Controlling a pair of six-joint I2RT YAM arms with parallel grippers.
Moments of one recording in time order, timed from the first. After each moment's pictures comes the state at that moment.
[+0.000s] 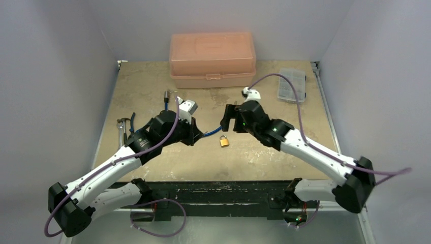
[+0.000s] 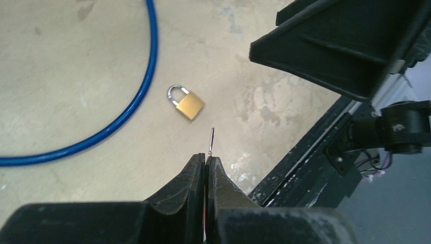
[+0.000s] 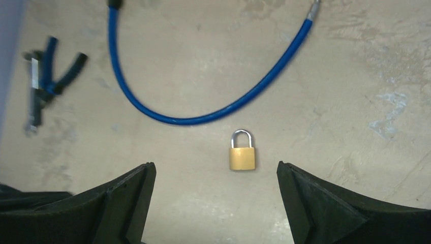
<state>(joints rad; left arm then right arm) -0.73 0.96 0.81 -0.32 0.13 -0.38 0.83 1.16 0.98 -0.39 0.31 0.67</state>
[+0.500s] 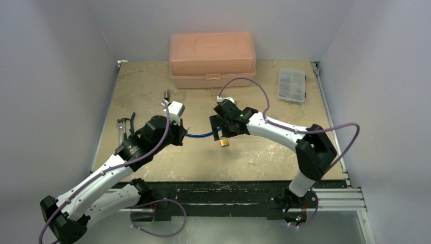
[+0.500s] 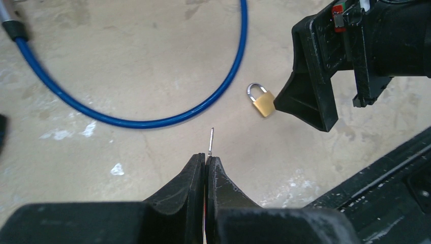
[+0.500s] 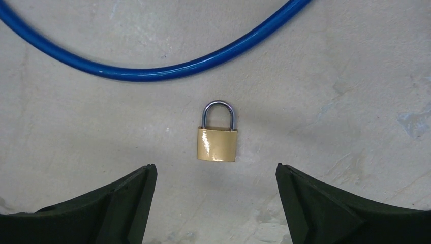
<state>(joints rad) -0.73 0.82 0.78 -0.49 -0.19 -0.30 0.83 1.65 1.21 -0.61 0.21 0.52</state>
